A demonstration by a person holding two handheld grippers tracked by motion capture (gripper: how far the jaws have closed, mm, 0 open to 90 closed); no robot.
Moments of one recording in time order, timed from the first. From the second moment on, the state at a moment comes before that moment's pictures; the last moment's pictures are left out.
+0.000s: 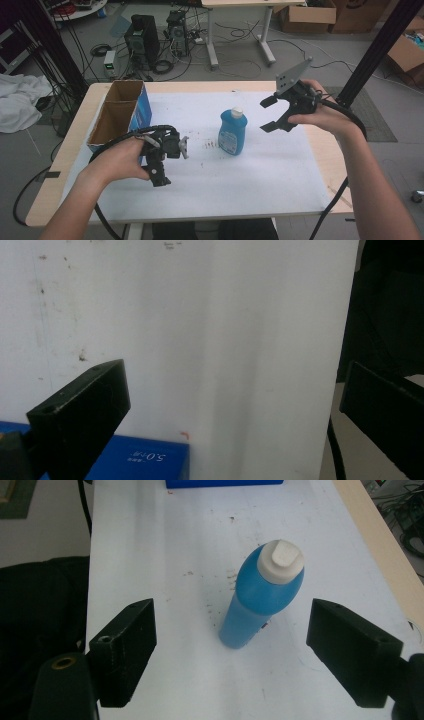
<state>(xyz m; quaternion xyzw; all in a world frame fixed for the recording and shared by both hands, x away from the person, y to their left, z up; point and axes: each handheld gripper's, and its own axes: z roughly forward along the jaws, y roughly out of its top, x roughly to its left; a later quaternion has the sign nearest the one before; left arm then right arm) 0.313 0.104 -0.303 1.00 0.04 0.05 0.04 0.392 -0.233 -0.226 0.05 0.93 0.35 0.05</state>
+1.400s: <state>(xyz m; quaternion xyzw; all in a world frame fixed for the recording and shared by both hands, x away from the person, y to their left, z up) 0.311 0.102 -0.299 1.00 0.04 0.05 0.04 0.425 -0.220 -0.315 0.13 0.90 0.41 0.06</state>
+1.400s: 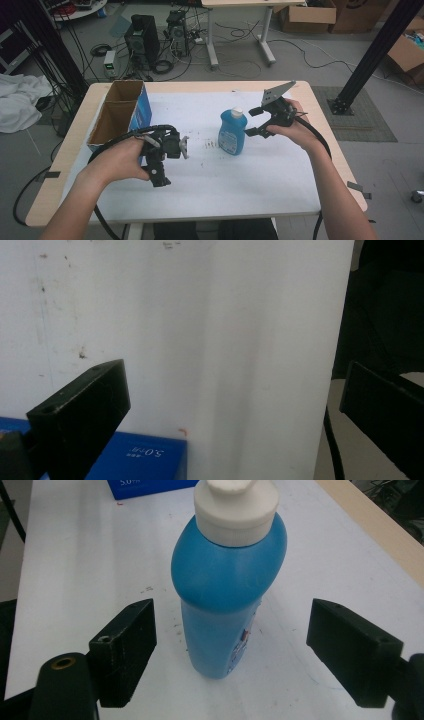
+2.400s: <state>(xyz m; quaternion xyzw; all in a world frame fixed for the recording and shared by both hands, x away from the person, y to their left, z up) 0.312 0.107 -0.300 1.00 0.04 0.05 0.04 0.424 -0.183 -0.348 0.16 0.89 0.42 0.09</state>
